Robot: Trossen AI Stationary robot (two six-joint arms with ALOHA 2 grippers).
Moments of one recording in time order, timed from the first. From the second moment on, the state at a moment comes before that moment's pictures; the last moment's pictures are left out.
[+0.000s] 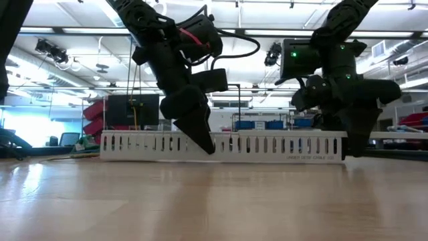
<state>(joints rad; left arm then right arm) 0.05 1.85 1.09 -0.22 -0.03 0.08 -0.14 1.55 0.82 -0.72 -0.18 -0.13</state>
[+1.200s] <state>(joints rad) 0.05 1.85 1.10 -0.11 -0.03 0.12 -0.14 1.55 0.82 -0.72 -0.18 -0.12</state>
